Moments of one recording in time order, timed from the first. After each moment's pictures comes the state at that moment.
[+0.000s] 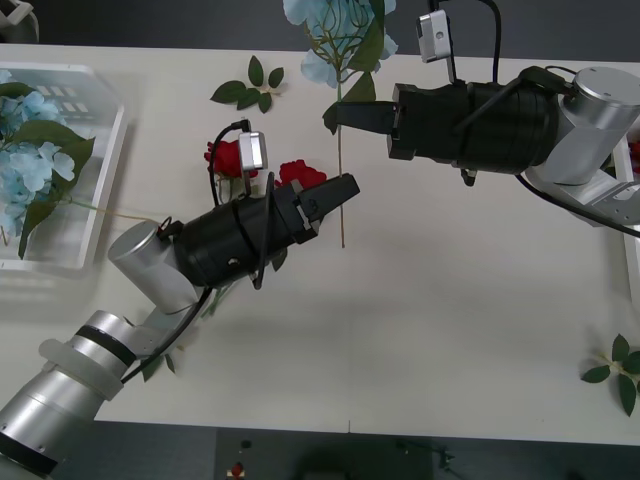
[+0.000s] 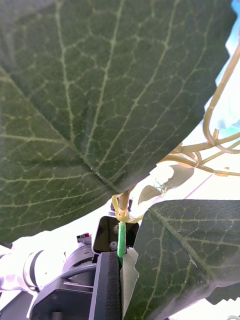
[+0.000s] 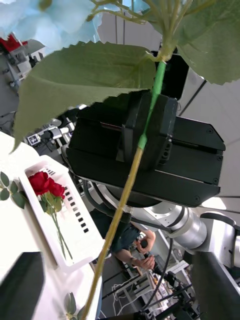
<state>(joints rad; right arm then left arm) -0.81 -0.81 0.71 -1.37 -2.69 0.86 2.71 -0.38 0.31 -0.38 -1.32 2.47 0.94 -2.70</state>
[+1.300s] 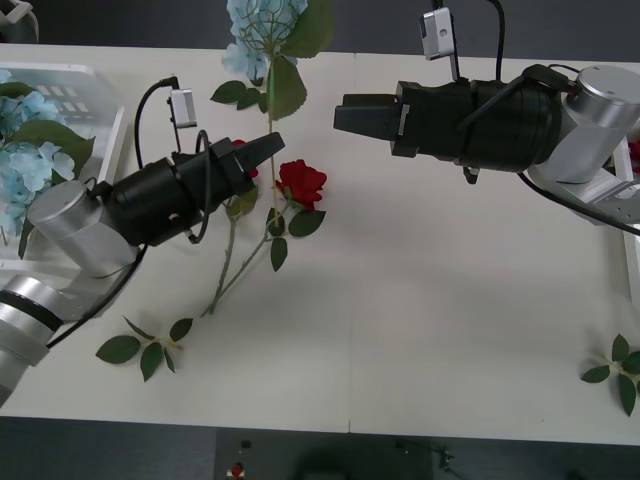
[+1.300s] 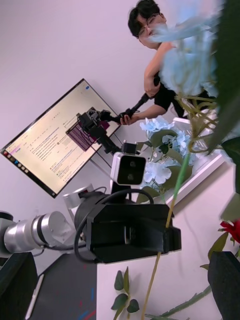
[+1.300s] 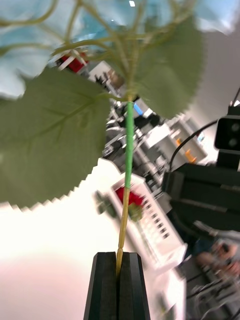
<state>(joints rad) -0.81 -0.81 0.71 -1.35 -2.69 0.87 2.71 -0.44 0.56 -0.33 -1.34 2.45 0.77 -2.70</state>
